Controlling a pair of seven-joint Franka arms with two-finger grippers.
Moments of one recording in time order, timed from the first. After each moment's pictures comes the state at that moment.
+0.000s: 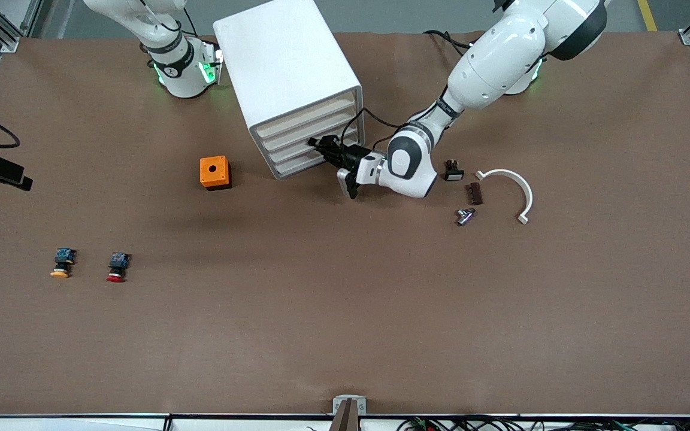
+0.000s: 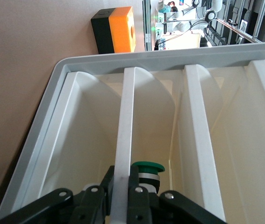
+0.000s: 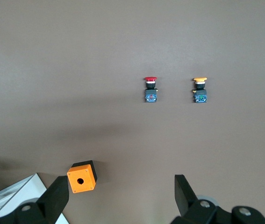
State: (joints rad) left arm -0.42 0.83 -0.41 -1.88 -1.58 2.08 1.13; right arm 0.02 0.20 -0.12 -1.29 0.04 1.43 -0.03
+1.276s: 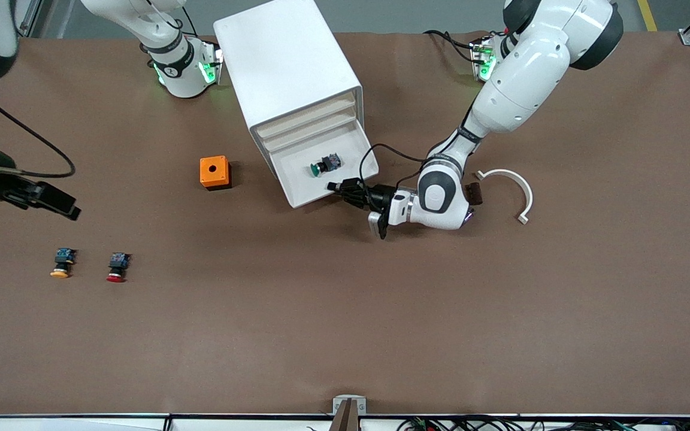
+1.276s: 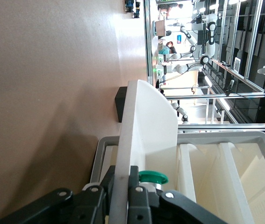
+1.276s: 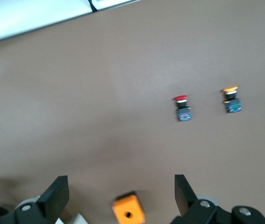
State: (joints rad) left arm -0.34 0.87 -0.30 -1.76 -1.58 2.01 1.09; right arm 0.17 0.24 -0.10 -1.29 0.04 1.60 0.37
